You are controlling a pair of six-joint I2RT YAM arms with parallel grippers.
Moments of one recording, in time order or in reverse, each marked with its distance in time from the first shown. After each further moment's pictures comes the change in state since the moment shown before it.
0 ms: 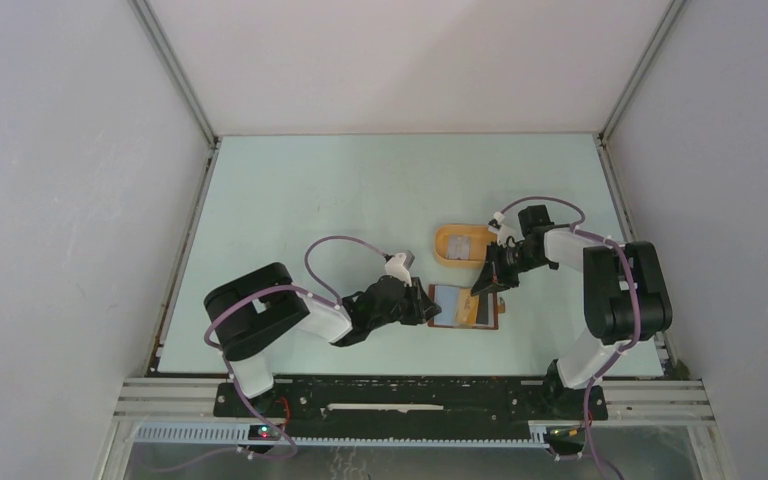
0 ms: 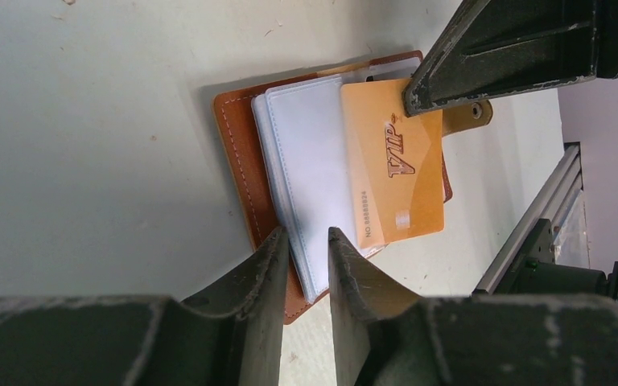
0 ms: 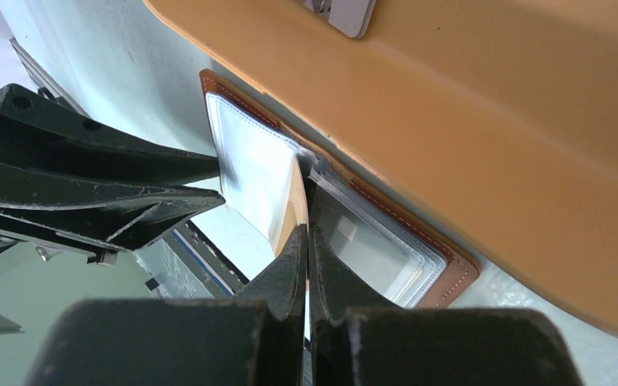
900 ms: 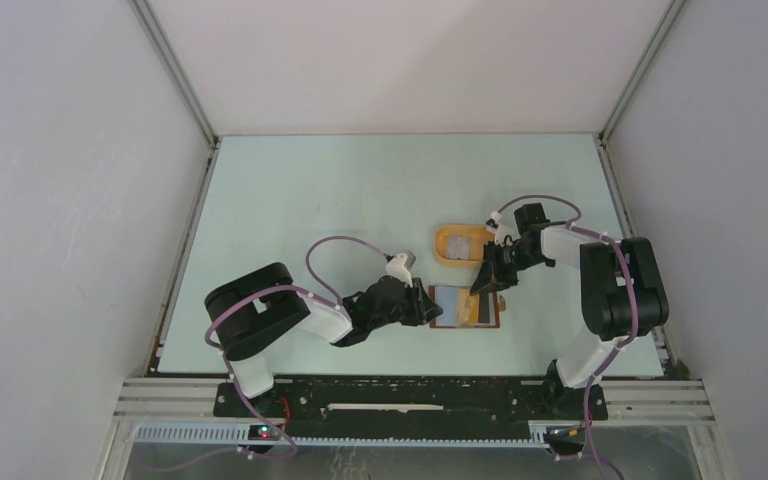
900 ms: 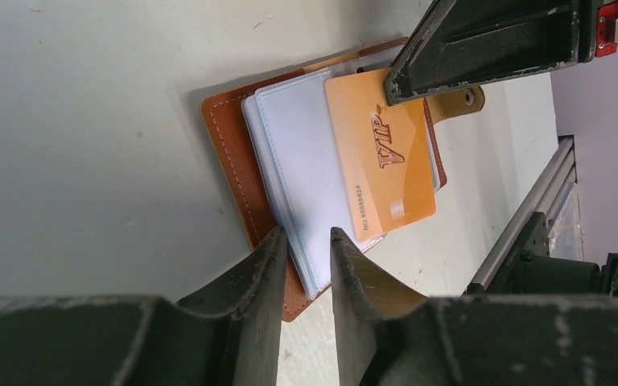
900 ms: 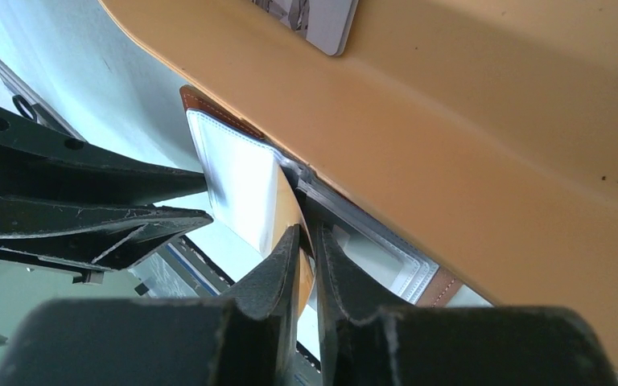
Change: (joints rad) left arm -0.002 0.002 0.000 0.008 0.017 -0.001; right arm 0.017 0.029 0.030 -0.015 0.052 0.005
